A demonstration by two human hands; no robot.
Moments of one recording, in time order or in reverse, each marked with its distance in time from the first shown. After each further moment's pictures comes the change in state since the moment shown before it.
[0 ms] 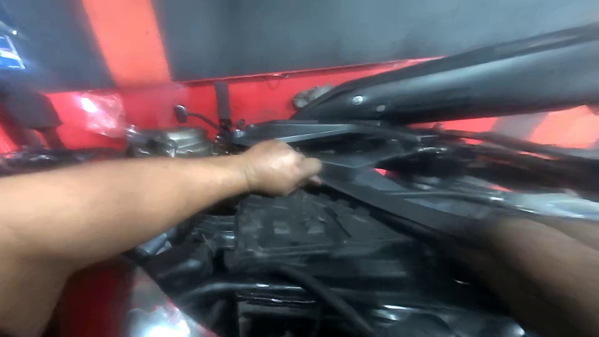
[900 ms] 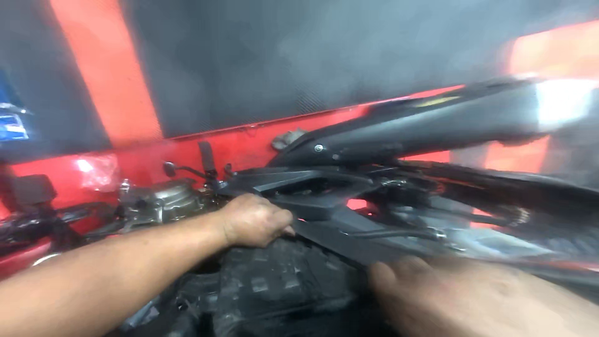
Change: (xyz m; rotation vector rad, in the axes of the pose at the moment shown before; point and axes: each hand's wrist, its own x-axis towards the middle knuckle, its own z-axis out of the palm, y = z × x) left_hand -0.002 0.001 0.001 0.035 0.034 0.037; right_hand 0.021 -0.006 -0.002 -0.067 -0.153 -0.042
